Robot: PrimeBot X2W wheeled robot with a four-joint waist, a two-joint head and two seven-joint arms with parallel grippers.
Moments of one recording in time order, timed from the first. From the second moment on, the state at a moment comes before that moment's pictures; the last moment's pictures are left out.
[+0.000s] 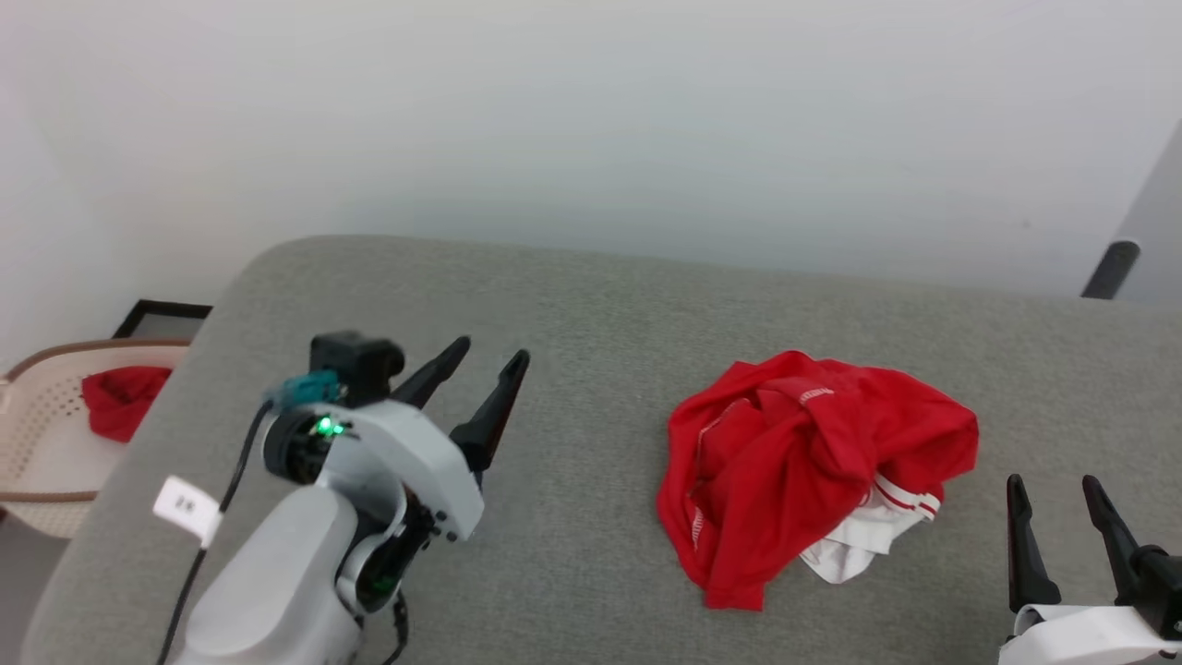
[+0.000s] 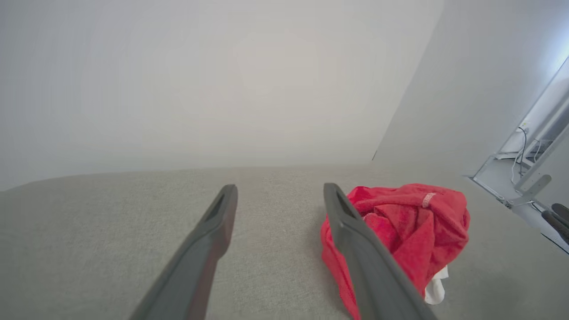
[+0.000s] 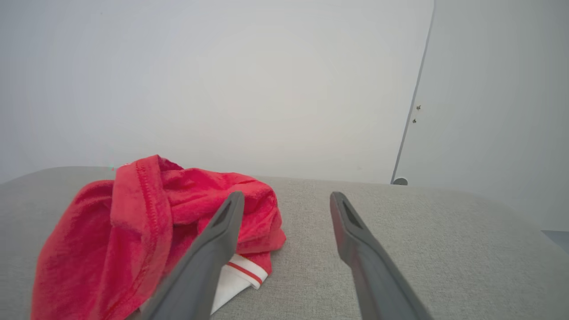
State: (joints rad) left arm -0.54 0.34 -0.53 0.43 -0.75 -0.13 -0.01; right arm -0.03 -0.09 -0.15 0.24 0.09 0.13 -0.25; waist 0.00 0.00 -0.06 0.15
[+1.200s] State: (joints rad) left arm -0.17 0.35 -0.12 0.32 -0.46 -0.10 -0.26; right arm 0.07 -0.07 -0.27 0.17 0.04 0.13 -0.26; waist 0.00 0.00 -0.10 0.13
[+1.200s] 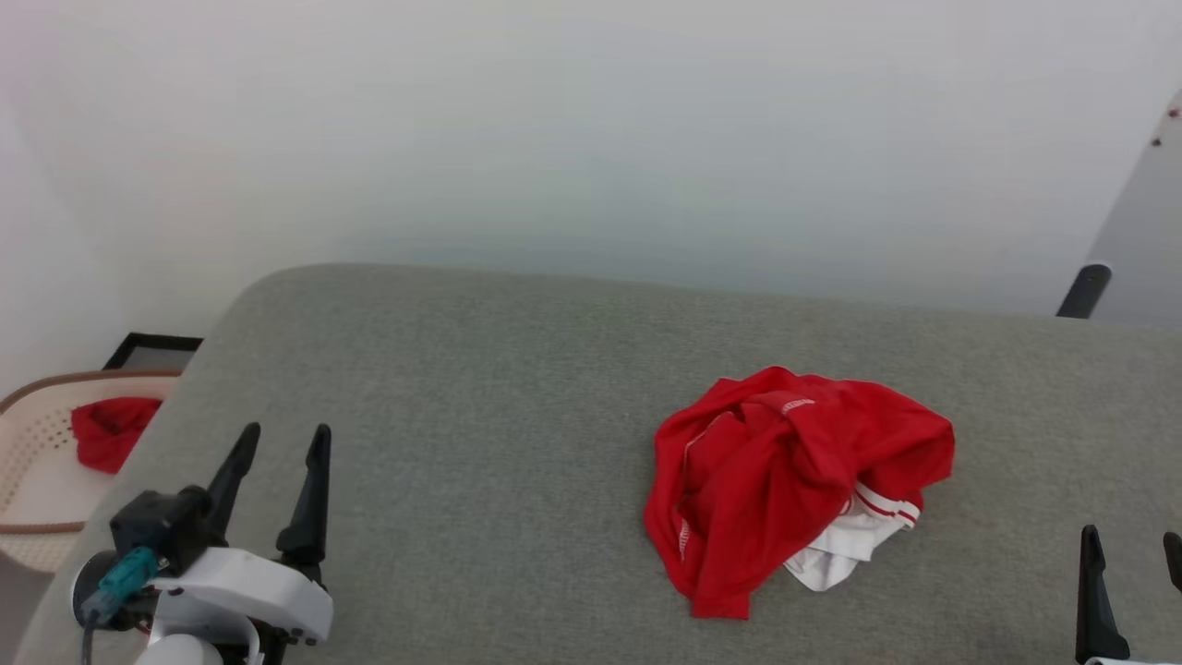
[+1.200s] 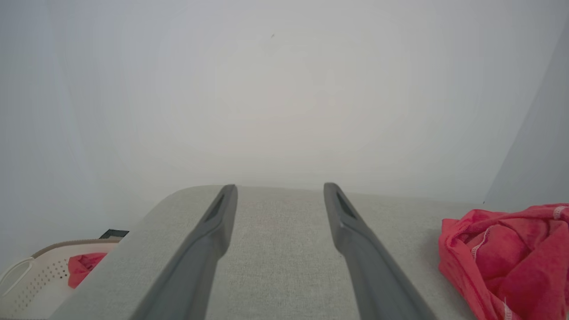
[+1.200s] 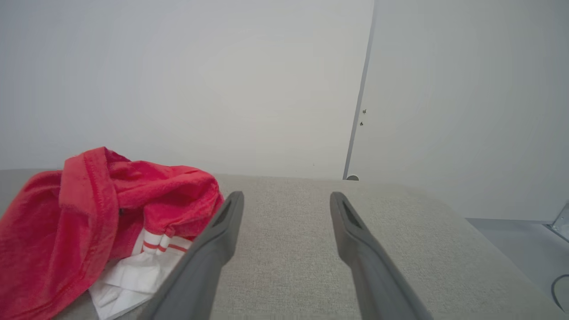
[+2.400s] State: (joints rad) left arm -0.13 0.32 -0.02 0.31 -0.39 -0.13 -0.26; right arm 0.08 -0.08 -0.19 0.22 0.06 0.13 -0.23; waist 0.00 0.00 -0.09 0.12
